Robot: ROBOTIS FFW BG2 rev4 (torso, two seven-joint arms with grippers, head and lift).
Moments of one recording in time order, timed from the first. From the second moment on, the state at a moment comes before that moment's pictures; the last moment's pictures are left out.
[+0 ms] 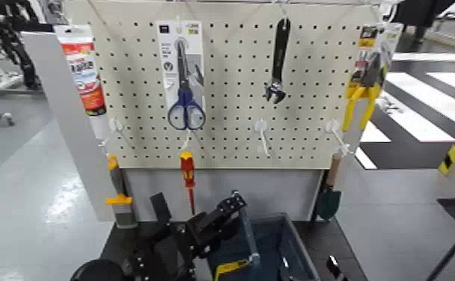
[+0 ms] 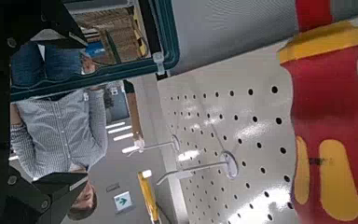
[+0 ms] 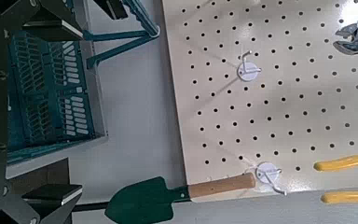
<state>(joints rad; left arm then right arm) -0.24 0.20 -0.30 -1.34 1.51 0.73 -0.45 0.42 -0.13 0.23 -1.83 -0.18 -0.14 -0.11</state>
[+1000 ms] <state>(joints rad) -0.27 0.20 -0.35 -1.26 1.53 0.75 -0.51 0.41 -0.14 0.23 -1.82 -0.20 -0.14 -0.10</state>
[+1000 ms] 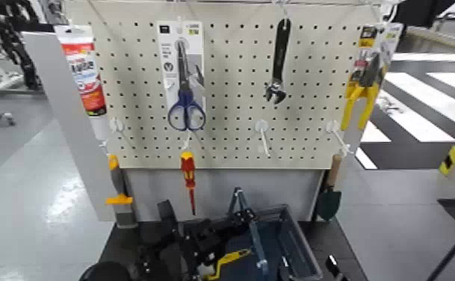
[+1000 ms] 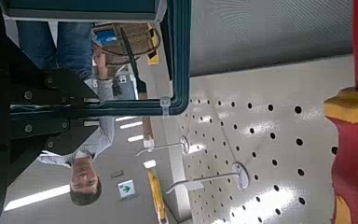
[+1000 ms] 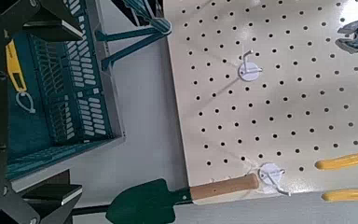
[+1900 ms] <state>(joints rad) -0.13 0.21 -0.26 -1.46 1.60 0.87 -0.39 0.42 -0.13 0.22 -1.82 -0.20 -0.15 -0.11</state>
